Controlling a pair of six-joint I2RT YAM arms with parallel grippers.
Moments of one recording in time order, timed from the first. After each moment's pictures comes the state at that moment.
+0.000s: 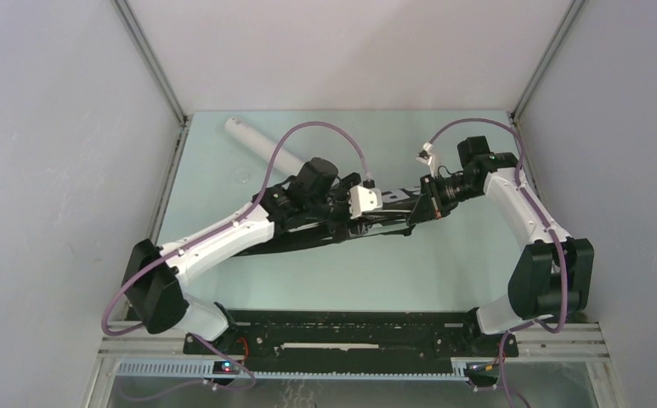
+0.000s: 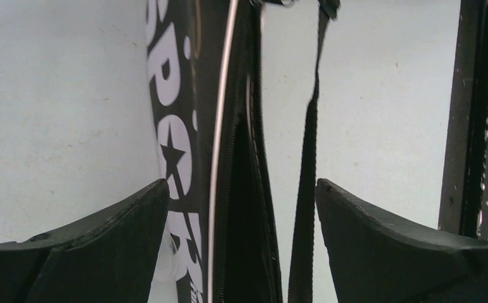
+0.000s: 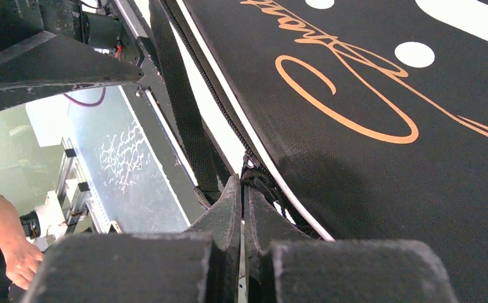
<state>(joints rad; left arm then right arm) -0.83 1.44 1.18 -0.41 0.37 0.57 0.10 1.50 1.24 -1.07 -0.93 -0.36</state>
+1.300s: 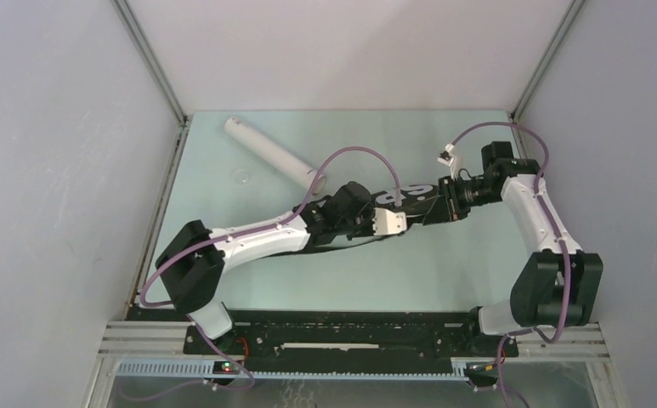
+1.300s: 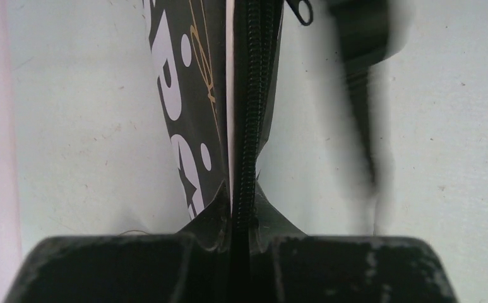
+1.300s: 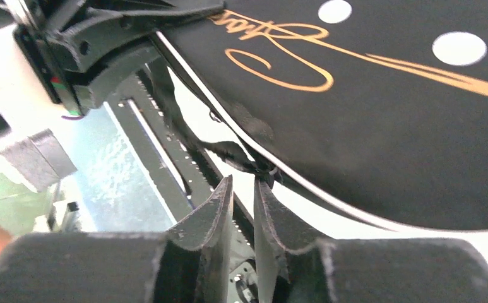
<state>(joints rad) -0.96 1.64 1.14 -0.19 0.04 0.67 -0.04 1.45 1.21 -1.11 -0.94 -0.43</state>
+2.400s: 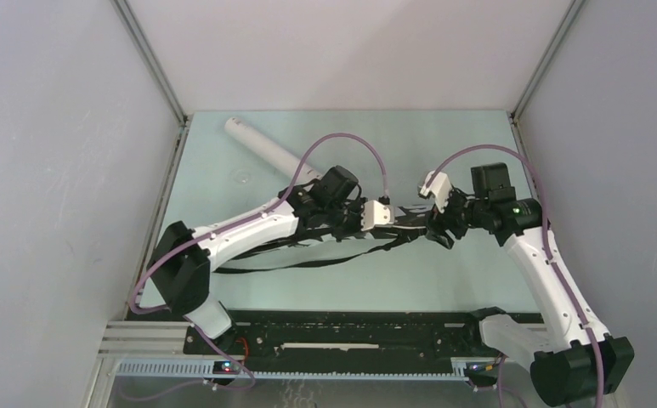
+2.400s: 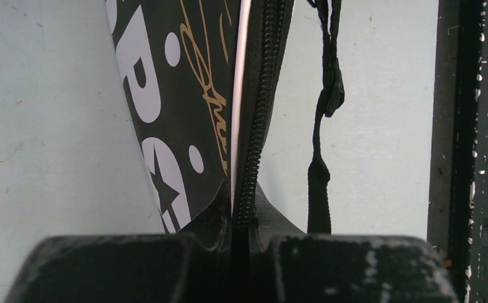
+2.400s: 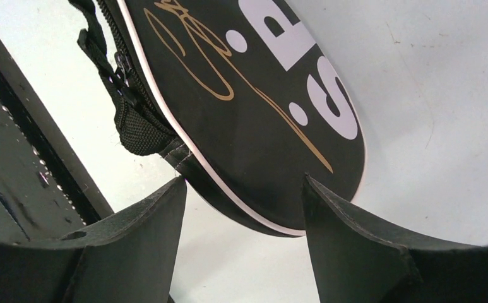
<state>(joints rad) -0.87 1.60 1.24 -0.48 0.40 0.63 0.18 1.04 1.04 -0.94 -0.50 -0.74</state>
